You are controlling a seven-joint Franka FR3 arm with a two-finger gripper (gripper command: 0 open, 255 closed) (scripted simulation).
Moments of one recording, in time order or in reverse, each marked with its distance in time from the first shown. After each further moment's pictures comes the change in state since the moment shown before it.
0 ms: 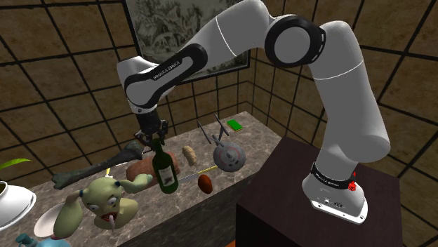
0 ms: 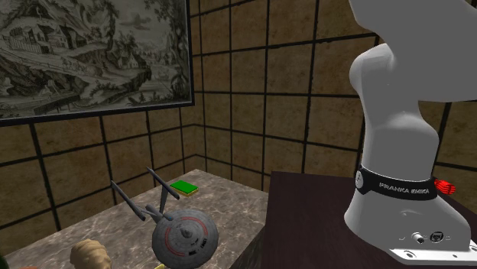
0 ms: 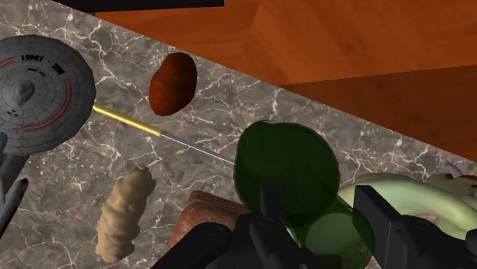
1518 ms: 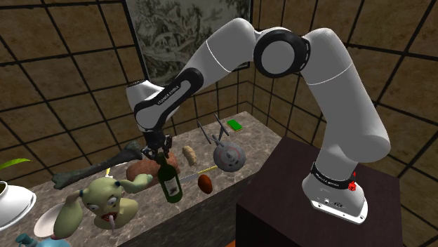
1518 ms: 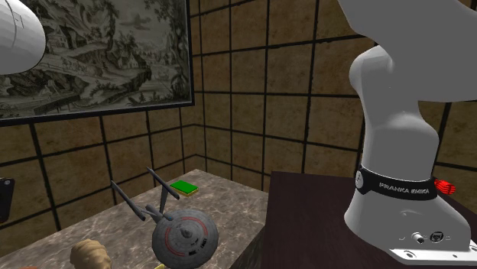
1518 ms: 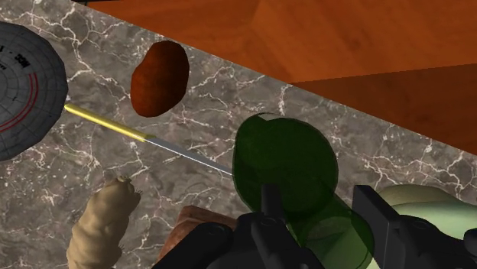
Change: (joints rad) arm 0.005 0.106 -0.008 -0.049 -0.010 0.154 -0.006
